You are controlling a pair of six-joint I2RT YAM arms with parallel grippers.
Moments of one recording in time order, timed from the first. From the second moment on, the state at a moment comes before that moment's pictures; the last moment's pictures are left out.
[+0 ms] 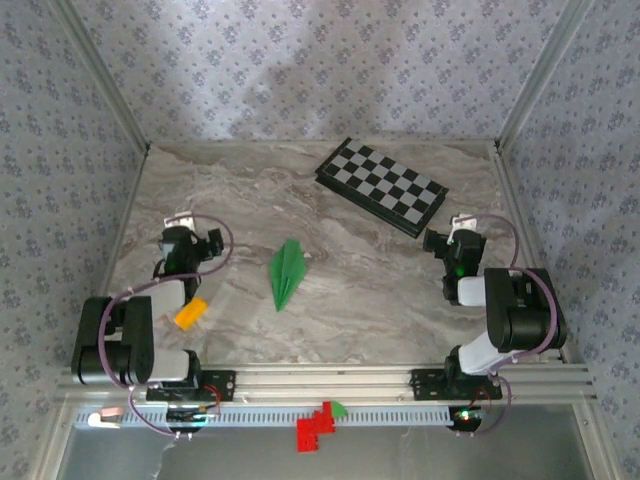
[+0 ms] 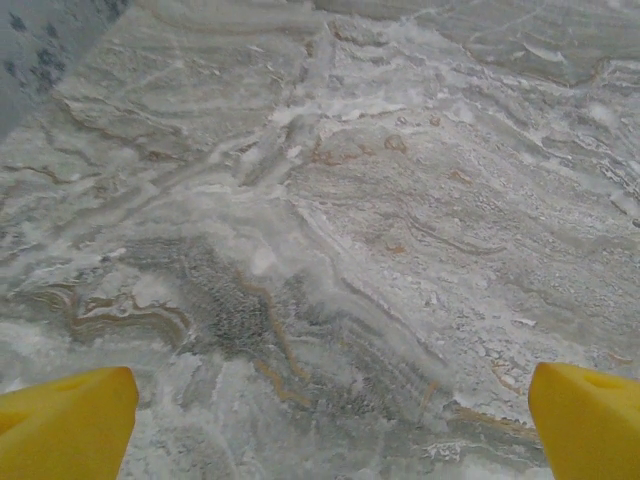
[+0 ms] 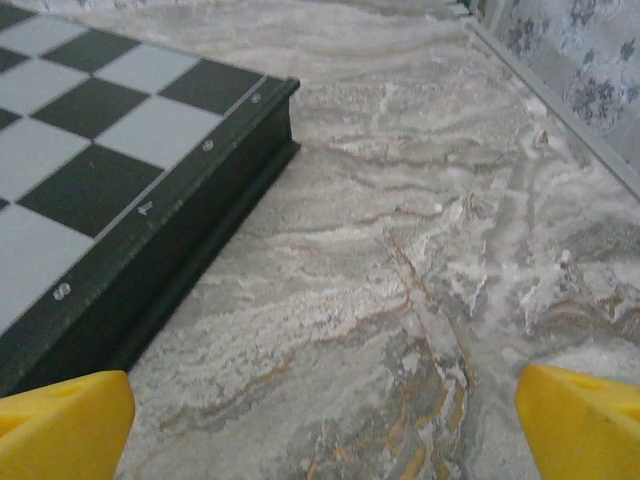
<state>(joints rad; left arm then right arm) -0.01 1.34 0.39 0.47 -0.17 -0.13 -0.02 1.53 0.35 0.76 0.19 0.04</state>
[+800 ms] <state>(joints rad) 0.00 1.55 0.38 0.70 -0.12 -0.05 0.00 1.53 0.35 0.78 0.22 0.01</state>
